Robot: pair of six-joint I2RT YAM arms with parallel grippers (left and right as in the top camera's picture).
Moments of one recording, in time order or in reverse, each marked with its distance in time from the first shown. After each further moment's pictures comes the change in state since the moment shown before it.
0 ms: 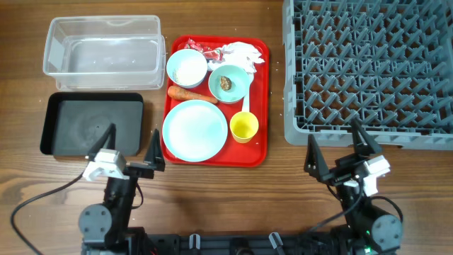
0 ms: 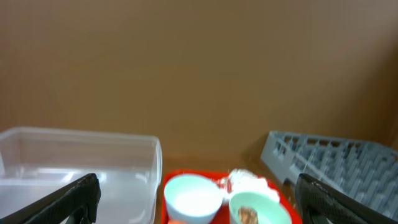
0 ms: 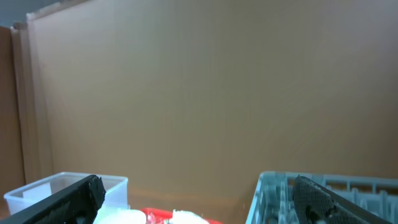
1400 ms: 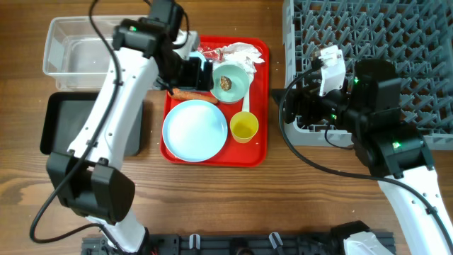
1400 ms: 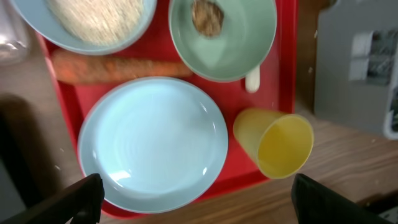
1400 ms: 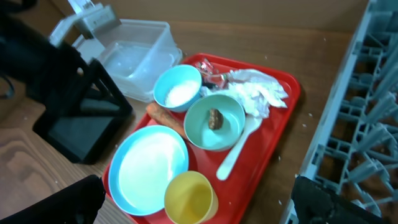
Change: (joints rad) left arm -0.298 1.797 1.670 -1.376 0.066 0.045; right arm -0.004 1.106 1.077 -0.984 -0.303 -0.023
